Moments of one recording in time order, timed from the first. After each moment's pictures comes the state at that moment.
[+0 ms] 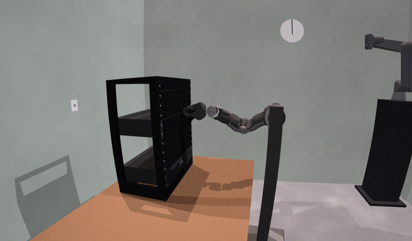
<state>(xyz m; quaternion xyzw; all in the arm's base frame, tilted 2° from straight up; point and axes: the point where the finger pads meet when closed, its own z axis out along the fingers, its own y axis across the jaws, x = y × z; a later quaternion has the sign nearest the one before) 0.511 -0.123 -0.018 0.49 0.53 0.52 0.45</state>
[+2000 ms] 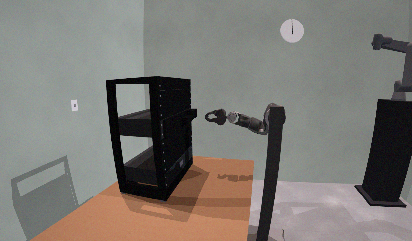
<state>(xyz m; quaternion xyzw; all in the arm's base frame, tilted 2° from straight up) 0.415 -0.246 -0.067 0.49 0.53 0.52 0.46</state>
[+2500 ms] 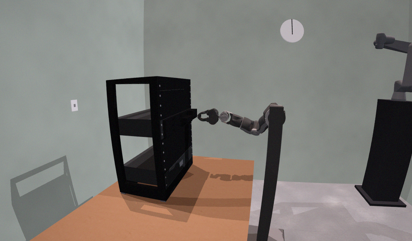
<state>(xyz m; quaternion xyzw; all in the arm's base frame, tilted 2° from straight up) 0.464 -0.241 -0.066 0.49 0.52 0.53 0.45</state>
